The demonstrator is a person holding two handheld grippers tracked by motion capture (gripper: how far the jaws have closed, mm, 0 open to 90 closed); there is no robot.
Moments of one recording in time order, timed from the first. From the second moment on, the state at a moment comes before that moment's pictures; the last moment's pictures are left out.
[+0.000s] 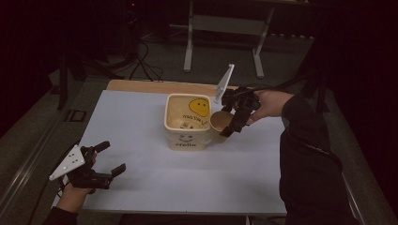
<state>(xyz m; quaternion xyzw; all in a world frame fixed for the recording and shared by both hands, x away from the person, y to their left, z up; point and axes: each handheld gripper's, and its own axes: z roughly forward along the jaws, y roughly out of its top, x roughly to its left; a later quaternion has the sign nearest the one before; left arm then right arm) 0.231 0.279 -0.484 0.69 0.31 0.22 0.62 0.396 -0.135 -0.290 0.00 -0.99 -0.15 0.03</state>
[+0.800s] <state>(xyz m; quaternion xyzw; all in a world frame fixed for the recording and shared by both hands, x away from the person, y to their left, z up) 0.230 0.279 -0.485 0.69 0.31 0.22 0.62 0.413 -0.115 -0.262 0.01 -0.99 -0.16 0.01</state>
